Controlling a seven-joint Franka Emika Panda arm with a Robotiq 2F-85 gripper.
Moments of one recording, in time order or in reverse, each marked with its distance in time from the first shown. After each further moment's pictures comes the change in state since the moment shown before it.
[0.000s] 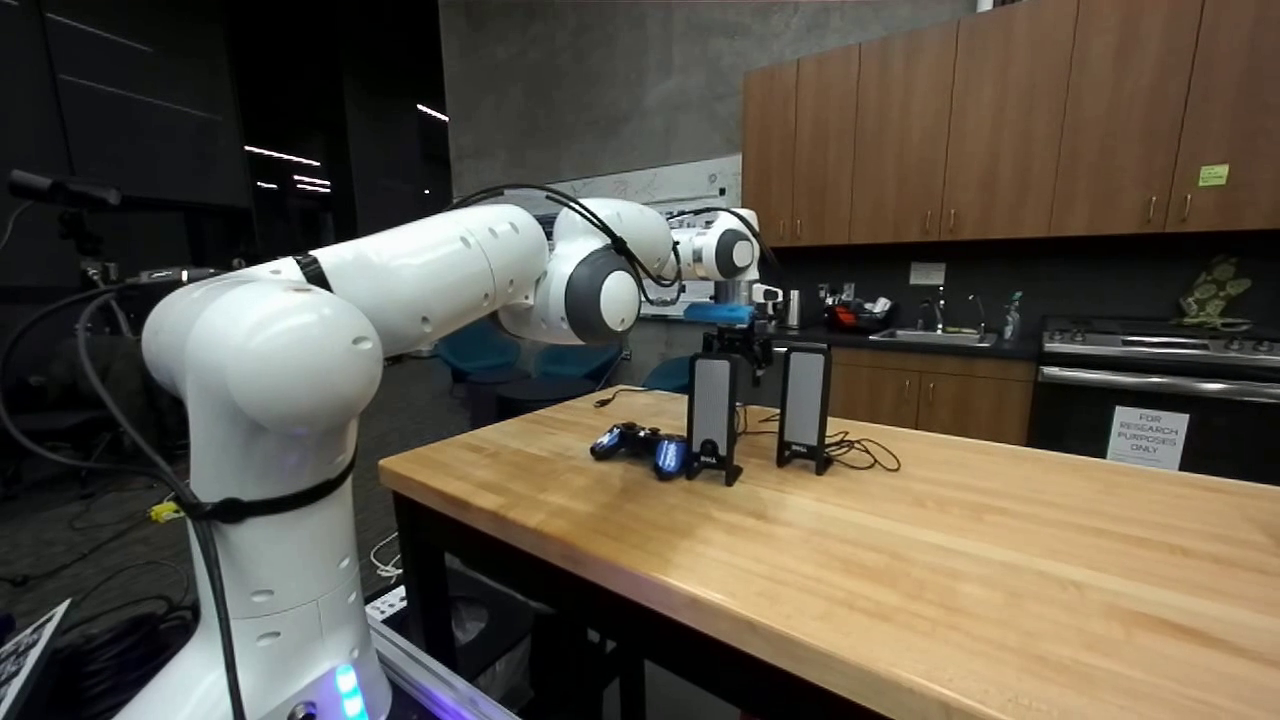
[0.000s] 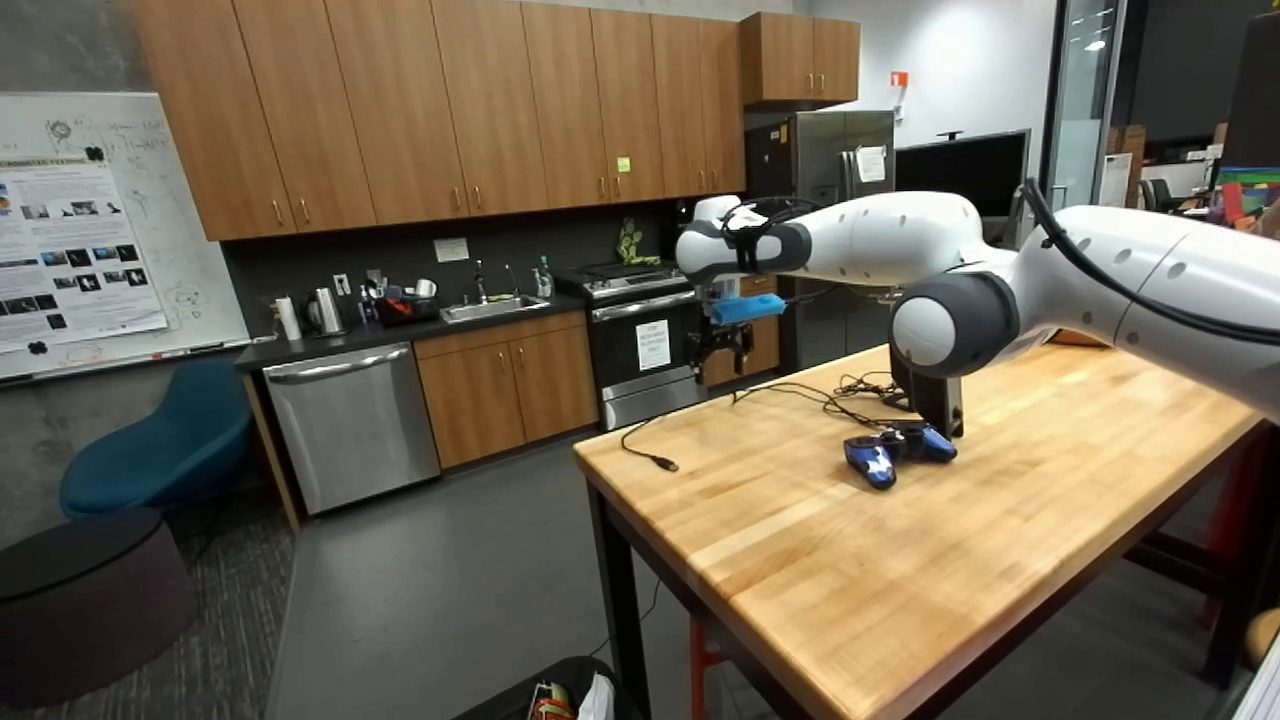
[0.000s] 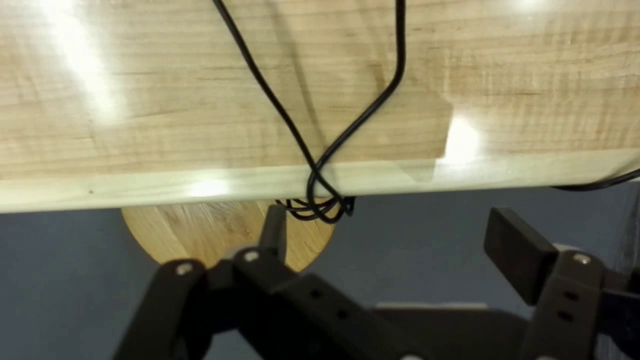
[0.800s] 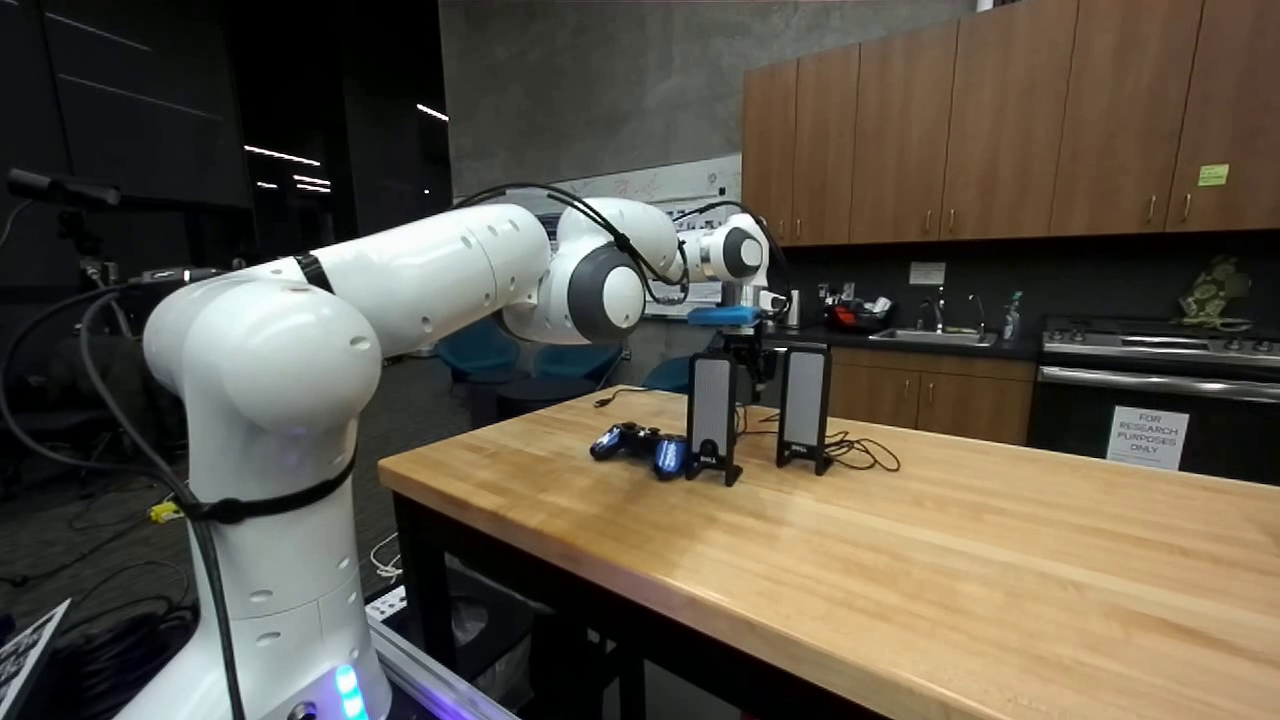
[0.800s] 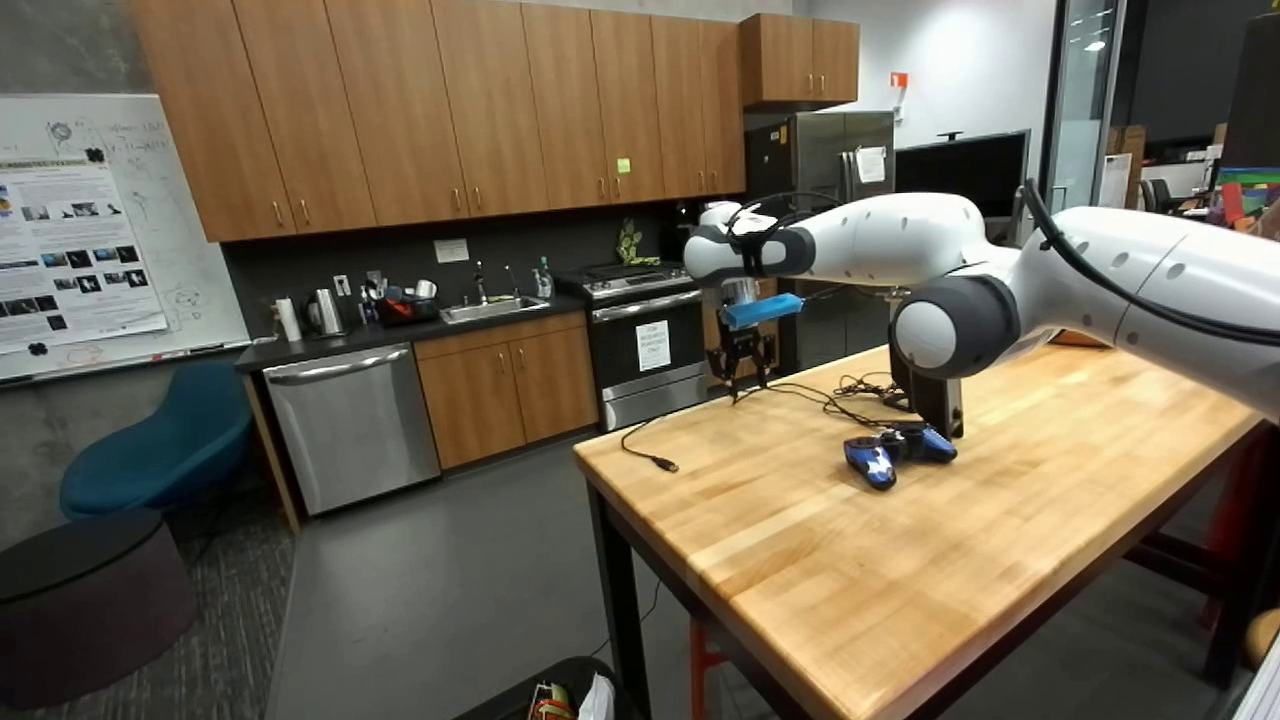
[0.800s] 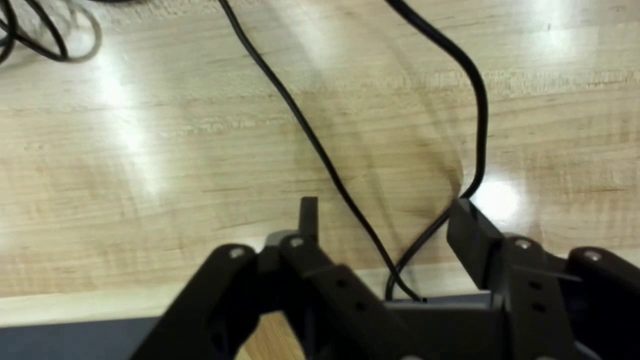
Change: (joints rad) arm -0.012 0.001 -0.048 -0.002 -0.016 -0.173 0.043
